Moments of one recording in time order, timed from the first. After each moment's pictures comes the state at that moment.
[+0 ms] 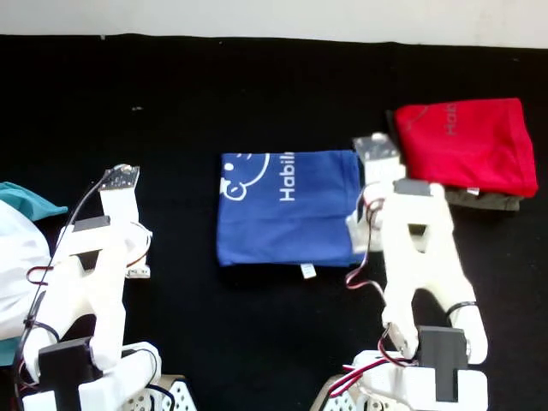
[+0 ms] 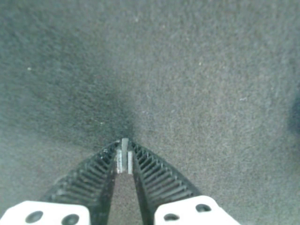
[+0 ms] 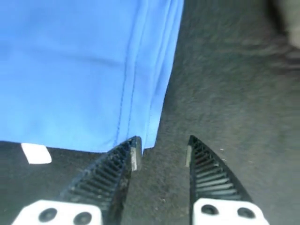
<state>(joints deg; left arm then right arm) -19.9 -15.2 56.6 46.5 -10.5 -2.4 -9.7 30.0 67.4 15.7</state>
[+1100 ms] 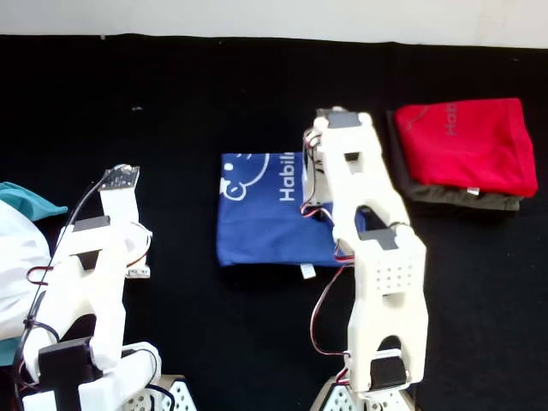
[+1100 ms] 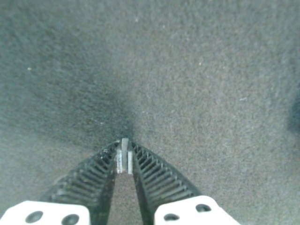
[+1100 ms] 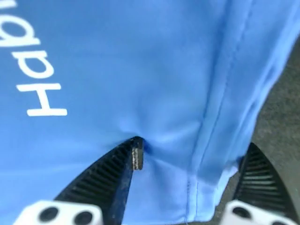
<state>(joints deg) -19.9 -15.2 56.6 46.5 -10.5 -14.2 43.3 -27.6 89.6 -6.6</state>
